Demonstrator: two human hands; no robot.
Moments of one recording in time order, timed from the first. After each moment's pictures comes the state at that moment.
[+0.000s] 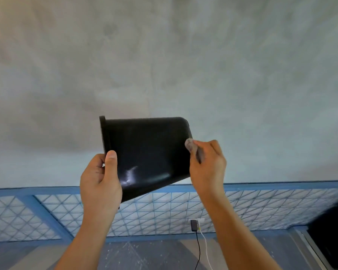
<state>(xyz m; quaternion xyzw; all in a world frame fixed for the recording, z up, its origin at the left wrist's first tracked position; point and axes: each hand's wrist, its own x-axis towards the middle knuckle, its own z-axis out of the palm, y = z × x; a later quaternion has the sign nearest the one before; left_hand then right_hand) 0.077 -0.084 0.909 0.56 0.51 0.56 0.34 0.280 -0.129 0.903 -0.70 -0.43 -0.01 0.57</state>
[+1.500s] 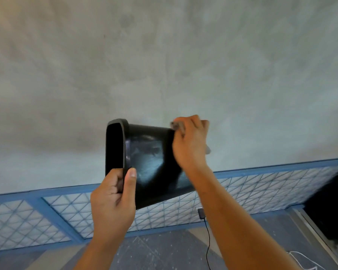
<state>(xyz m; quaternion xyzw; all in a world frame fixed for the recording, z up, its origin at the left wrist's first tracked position) -0.003 -0.096 0.886 0.67 0.44 0.52 0.29 0.190 -0.066 0.913 -0.69 -0.45 -0.18 0.54</state>
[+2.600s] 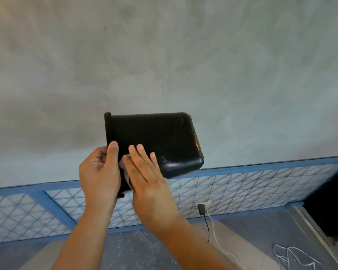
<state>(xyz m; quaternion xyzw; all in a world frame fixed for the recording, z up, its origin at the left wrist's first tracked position) -0.003 -0.046 0.895 0.55 0.50 0.56 0.37 0.088 -0.113 0.848 -0.61 -0.67 -0.09 0.41</state>
